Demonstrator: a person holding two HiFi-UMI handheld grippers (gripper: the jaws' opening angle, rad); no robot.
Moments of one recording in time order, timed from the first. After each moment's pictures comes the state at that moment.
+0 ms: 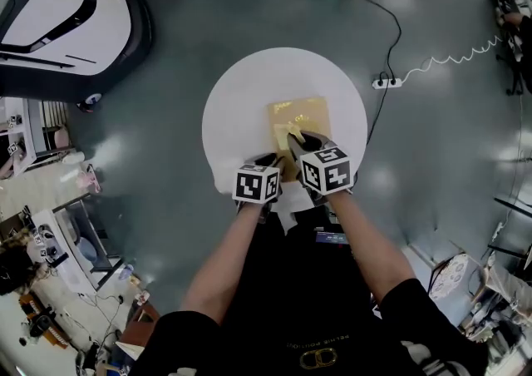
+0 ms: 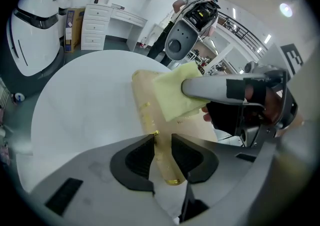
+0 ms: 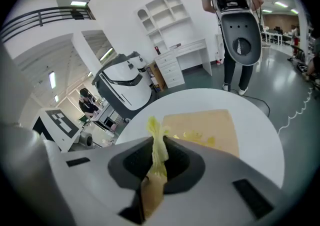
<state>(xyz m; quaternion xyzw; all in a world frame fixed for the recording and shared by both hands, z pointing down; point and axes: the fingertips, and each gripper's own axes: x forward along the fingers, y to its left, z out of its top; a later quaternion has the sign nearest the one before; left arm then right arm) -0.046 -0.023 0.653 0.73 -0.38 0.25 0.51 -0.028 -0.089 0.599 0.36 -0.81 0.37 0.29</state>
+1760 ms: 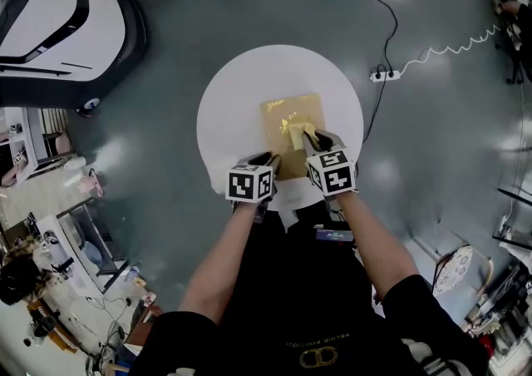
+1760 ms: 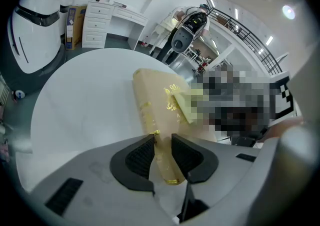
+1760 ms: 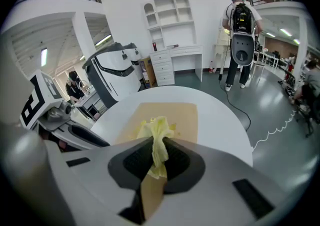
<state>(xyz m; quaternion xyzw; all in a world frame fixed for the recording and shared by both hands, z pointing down) -0.051 -0.023 0.655 0.72 -0.38 0.26 0.52 0.031 -0.089 0.627 0.41 -0.79 0.30 0.35</state>
